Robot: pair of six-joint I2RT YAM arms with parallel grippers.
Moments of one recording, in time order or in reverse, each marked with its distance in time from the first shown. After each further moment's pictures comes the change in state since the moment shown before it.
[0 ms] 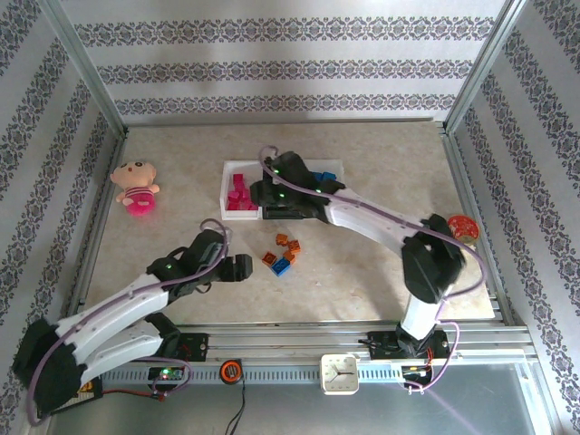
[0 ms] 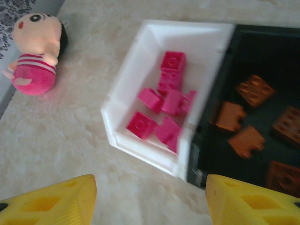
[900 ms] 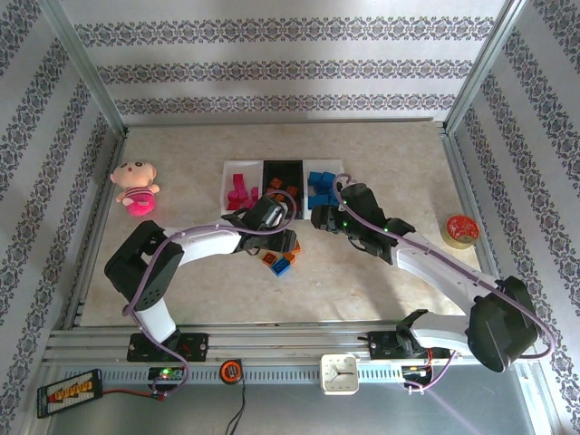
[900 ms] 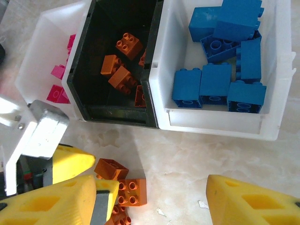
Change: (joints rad) left arm -0.035 0.748 0.440 0.228 0.027 0.172; right arm -0.171 -0.500 -0.536 0.025 0.019 0.049
